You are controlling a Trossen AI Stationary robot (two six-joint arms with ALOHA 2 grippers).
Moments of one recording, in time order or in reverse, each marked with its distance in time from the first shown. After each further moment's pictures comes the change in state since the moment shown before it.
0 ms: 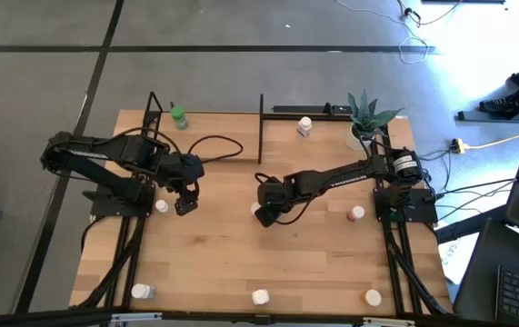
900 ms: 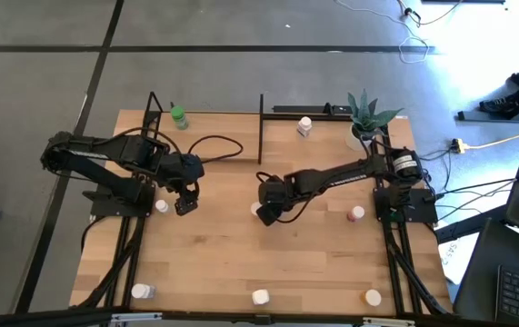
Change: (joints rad) left arm 0.000 0.000 0.000 0.000 0.000 0.000; right arm -0.011 0.000 0.004 -0.050 0.018 -0.012
